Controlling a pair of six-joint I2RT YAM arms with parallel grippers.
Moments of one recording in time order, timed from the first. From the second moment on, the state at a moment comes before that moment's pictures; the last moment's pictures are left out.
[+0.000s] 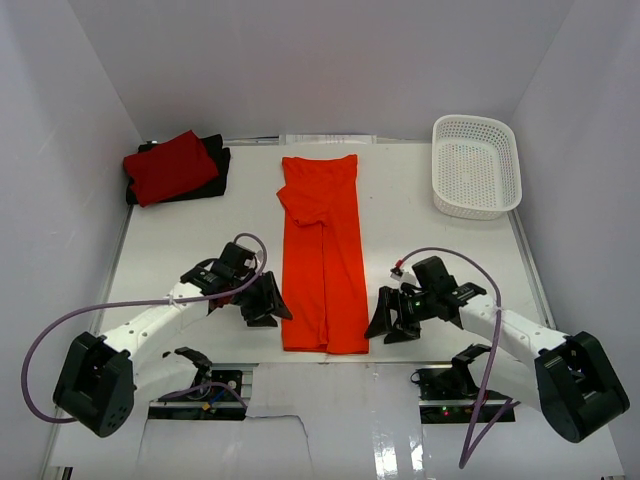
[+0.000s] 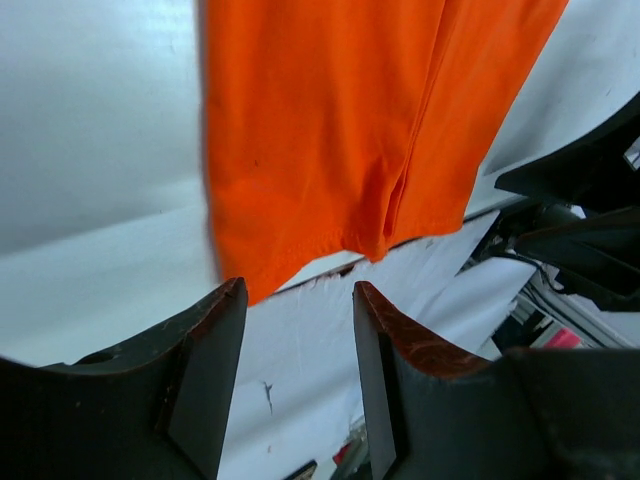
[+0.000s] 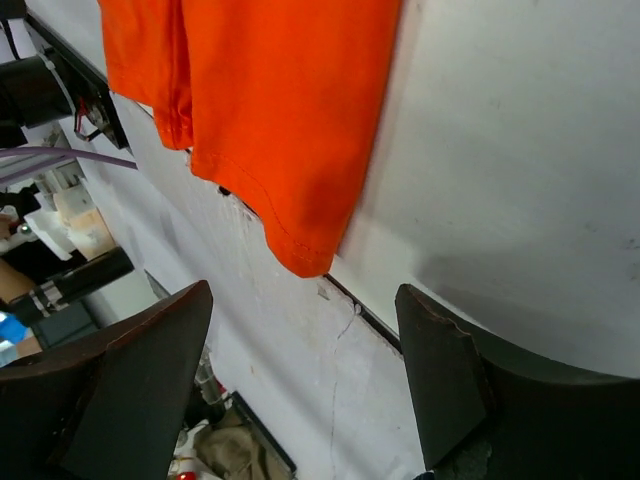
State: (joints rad) left arm -0.50 1.10 0.62 -0.60 0.41 -0.80; right arm 0.51 1.06 0.40 -0.40 -0.70 0.56
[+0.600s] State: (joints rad) left arm -0.61 1.06 0.39 -0.58 0.42 -1.03; right arm 0.62 0.92 0.14 -0.15 -0.76 0.95
